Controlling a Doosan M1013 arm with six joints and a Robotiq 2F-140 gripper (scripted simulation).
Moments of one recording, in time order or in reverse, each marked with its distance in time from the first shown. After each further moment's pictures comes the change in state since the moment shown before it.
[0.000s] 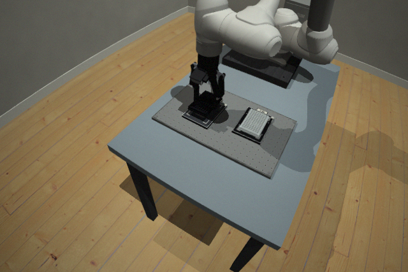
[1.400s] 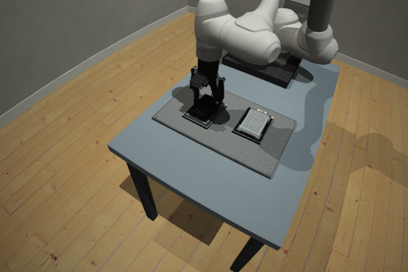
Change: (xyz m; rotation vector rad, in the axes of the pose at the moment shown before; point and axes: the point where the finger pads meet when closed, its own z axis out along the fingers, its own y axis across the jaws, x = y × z) arm 0.000 -0.001 0.018 0.000 0.000 0.001
